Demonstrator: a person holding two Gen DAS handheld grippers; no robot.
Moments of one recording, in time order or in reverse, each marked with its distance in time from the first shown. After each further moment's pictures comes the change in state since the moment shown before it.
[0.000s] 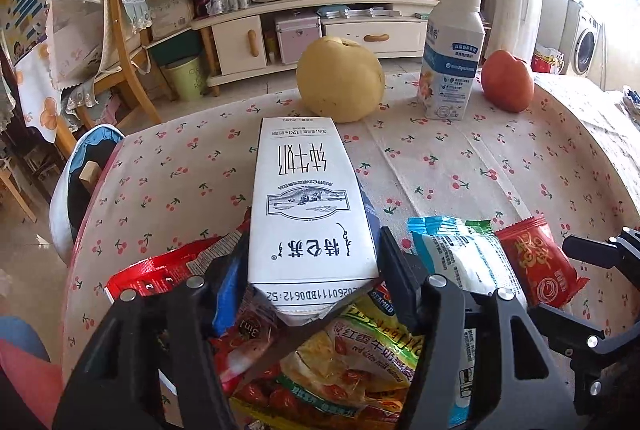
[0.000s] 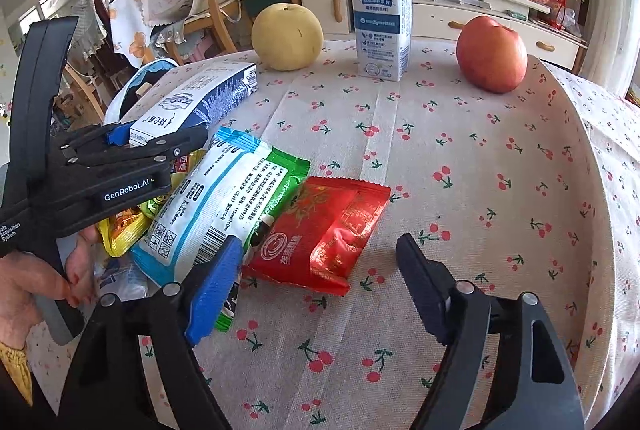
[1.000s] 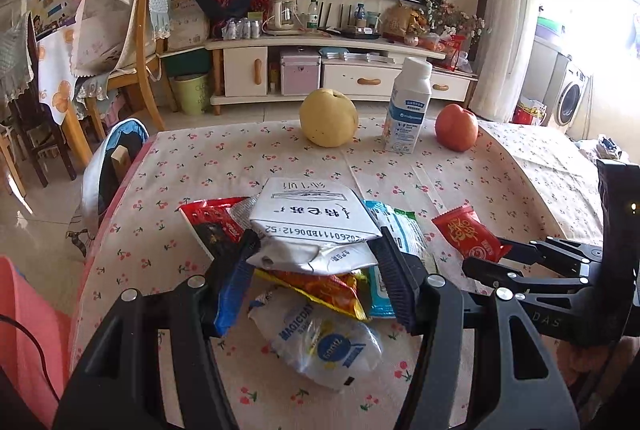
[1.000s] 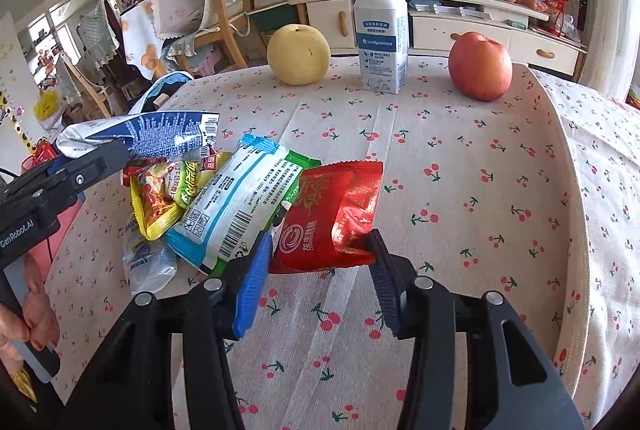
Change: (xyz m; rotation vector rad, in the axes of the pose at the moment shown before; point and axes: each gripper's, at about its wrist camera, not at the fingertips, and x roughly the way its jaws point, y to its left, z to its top) left arm -0.109 0.007 -0.040 -0.123 -0.135 -0.076; right arm -0.037 0.002 -0.015 0.005 -0.058 0.028
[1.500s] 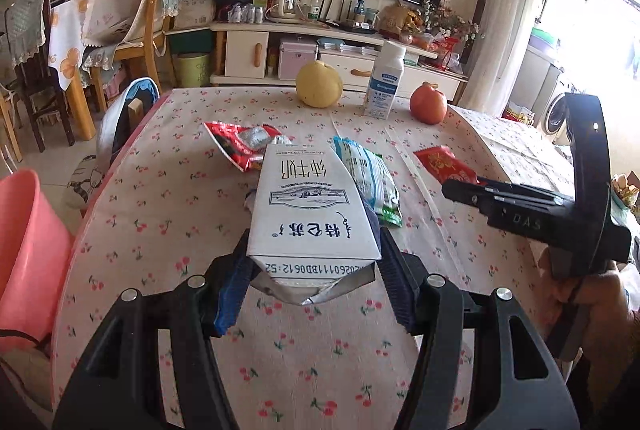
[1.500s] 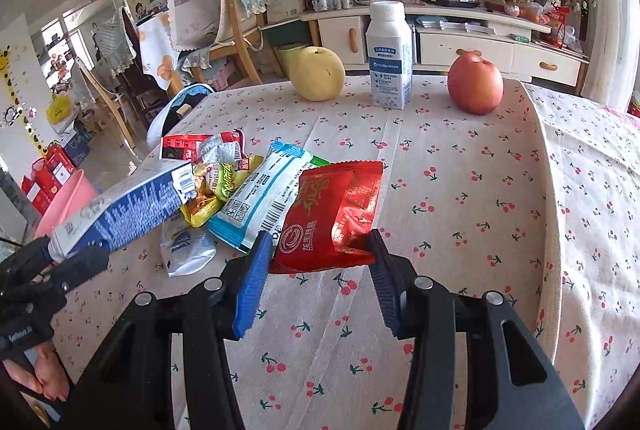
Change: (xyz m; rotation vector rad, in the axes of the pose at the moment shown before) left arm -0.069 -0.001 -0.067 -0.078 0.038 -0.049; right arm -0.041 0.014 -0.016 -0.017 -0.054 0.039
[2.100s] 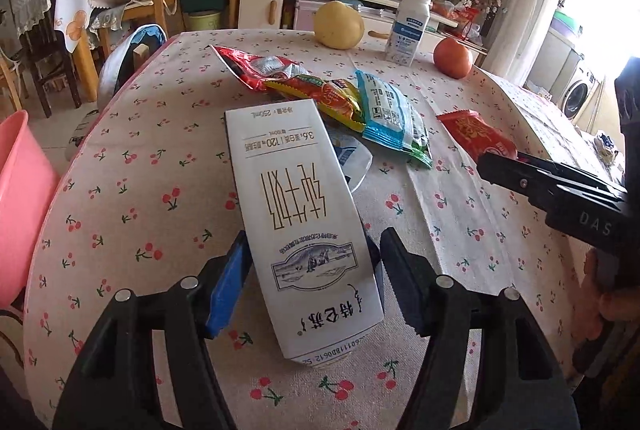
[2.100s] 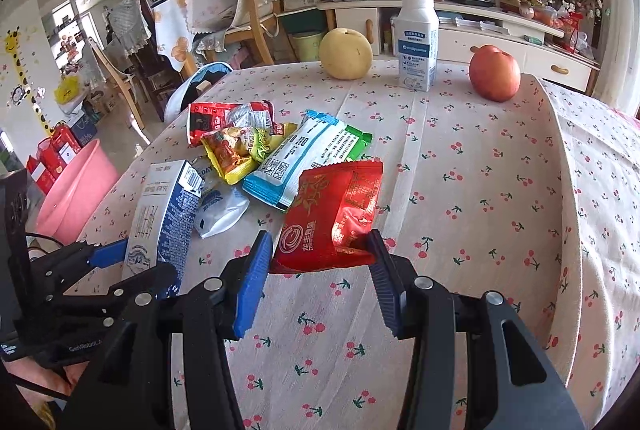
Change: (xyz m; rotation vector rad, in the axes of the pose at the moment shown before) left arm 0.036 0.008 -0.030 -0.042 0.123 0.052; right arm -0.002 0.027 -0.022 -0.047 0.042 0.011
